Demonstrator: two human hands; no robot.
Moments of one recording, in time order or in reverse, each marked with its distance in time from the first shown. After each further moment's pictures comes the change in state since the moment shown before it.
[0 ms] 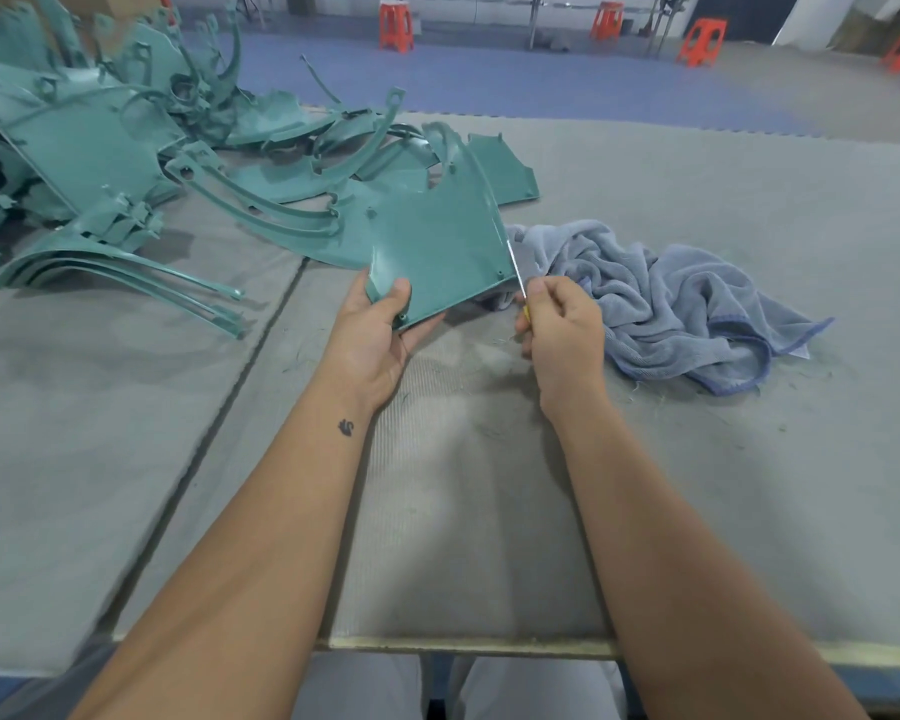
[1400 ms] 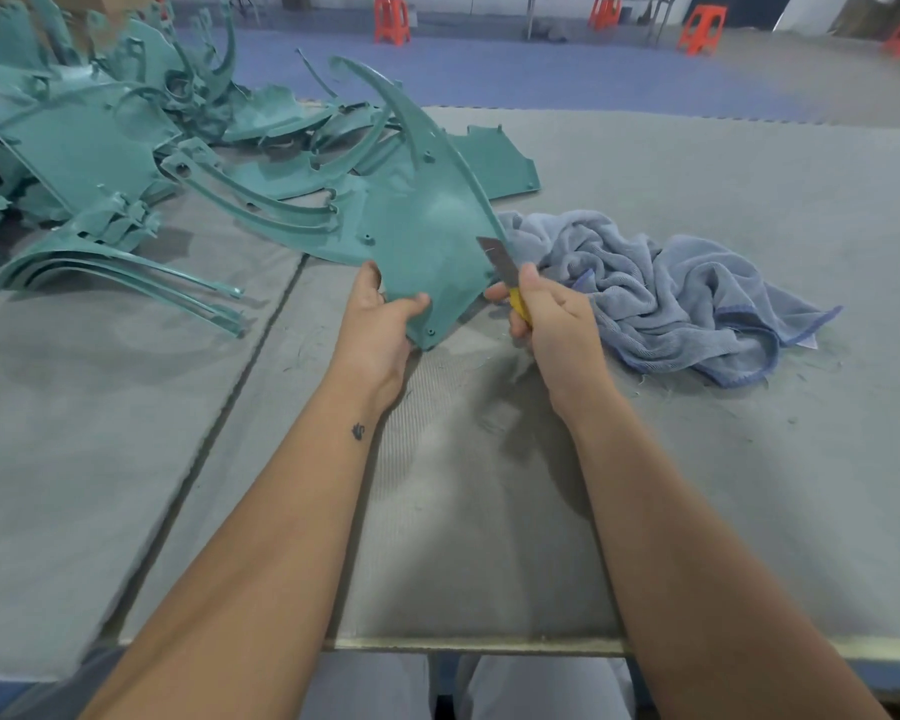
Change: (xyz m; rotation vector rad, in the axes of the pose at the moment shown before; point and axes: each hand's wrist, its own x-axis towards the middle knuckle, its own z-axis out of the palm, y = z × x) left_hand 0.000 -0.006 0.002 0.225 -0.001 0.107; right_hand -0.006 -0.014 0.000 0.046 -0.204 0.018
